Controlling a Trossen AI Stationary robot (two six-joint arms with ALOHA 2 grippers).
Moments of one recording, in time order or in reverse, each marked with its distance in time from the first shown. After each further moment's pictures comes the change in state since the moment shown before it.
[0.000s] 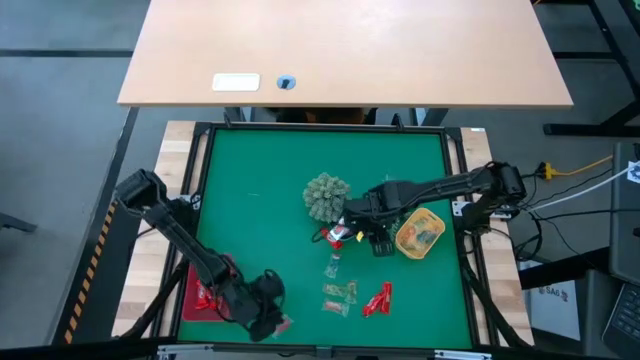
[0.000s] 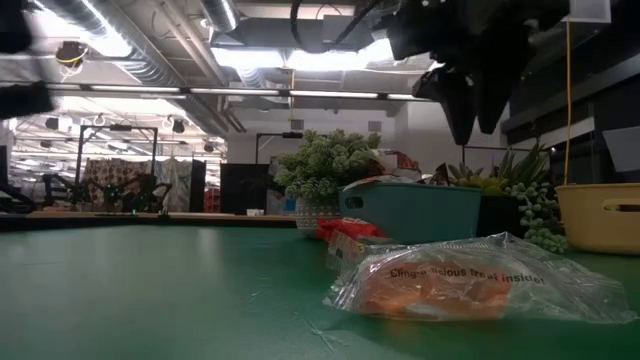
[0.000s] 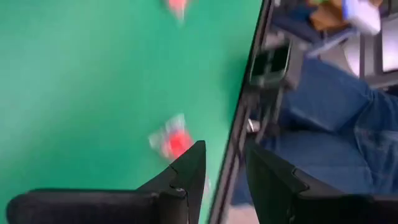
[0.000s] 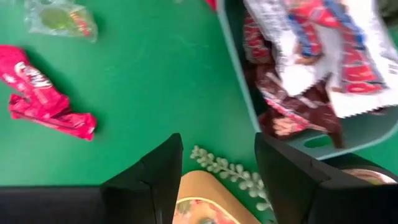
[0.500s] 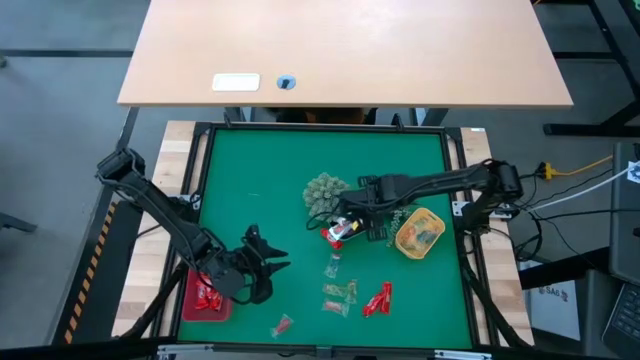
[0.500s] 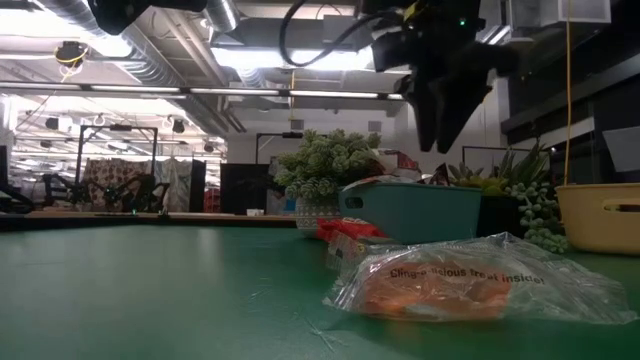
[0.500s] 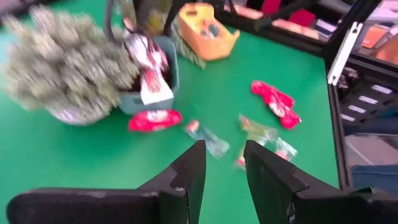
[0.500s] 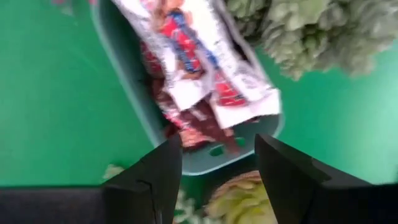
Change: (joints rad) left arm 0.061 -0.296 0.000 -0.256 -0.572 0.417; right arm -0.068 0.012 0.000 0.048 0.252 -0.084
